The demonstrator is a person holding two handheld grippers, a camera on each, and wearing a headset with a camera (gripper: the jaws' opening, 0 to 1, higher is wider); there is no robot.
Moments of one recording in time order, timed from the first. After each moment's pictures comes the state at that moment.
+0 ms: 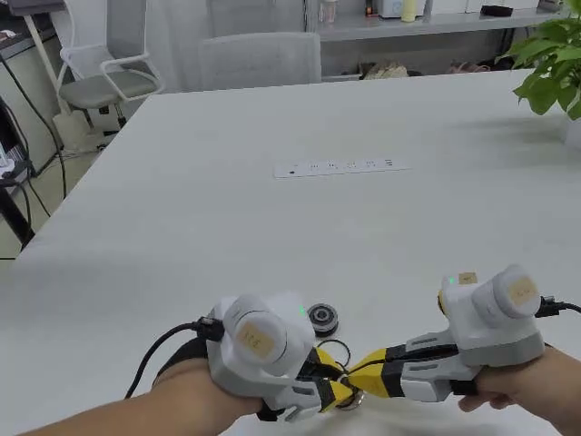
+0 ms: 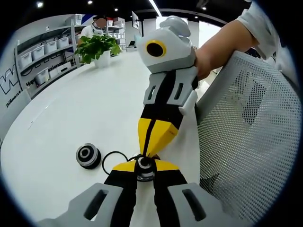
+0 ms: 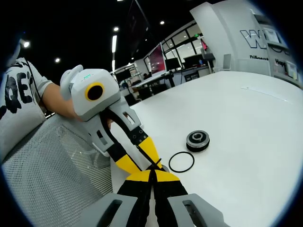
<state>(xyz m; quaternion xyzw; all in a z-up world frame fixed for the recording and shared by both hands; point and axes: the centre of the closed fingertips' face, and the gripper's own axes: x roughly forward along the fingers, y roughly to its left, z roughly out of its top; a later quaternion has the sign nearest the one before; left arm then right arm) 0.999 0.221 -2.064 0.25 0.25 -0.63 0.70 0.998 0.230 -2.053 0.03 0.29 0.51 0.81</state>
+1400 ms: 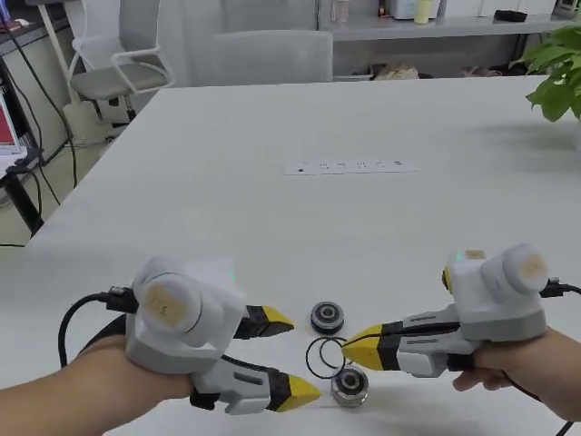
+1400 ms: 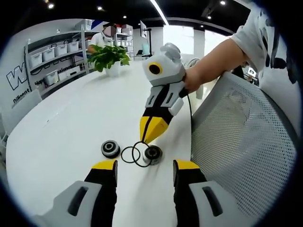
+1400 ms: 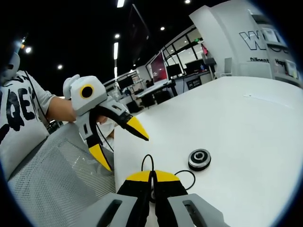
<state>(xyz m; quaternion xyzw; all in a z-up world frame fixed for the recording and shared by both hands) 1.005 0.277 -2.008 0.22 0.23 -0.61 0.73 1.015 0.243 -2.024 0.06 0.27 0.52 0.81</state>
